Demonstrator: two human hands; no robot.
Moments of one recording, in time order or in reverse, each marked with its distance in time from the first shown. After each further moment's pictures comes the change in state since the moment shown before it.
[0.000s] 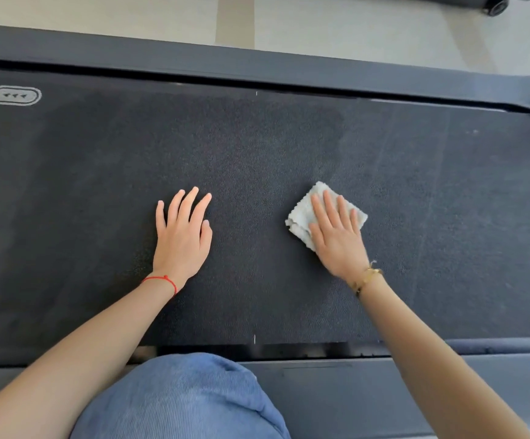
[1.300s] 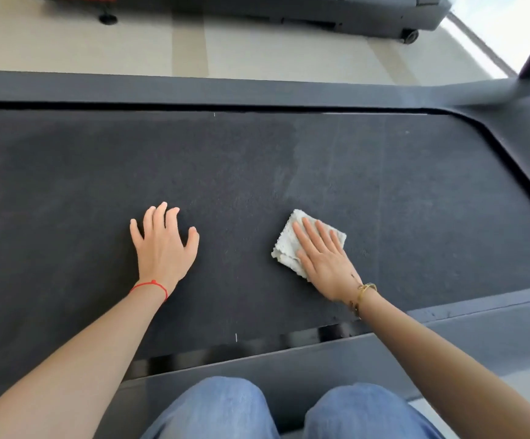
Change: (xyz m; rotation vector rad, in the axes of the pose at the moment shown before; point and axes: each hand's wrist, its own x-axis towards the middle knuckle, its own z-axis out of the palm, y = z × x) left_hand 0.006 0.017 0.011 -0.045 0.055 -0.108; right_hand -0.064 0.032 0.007 -0.069 -0.016 -0.052
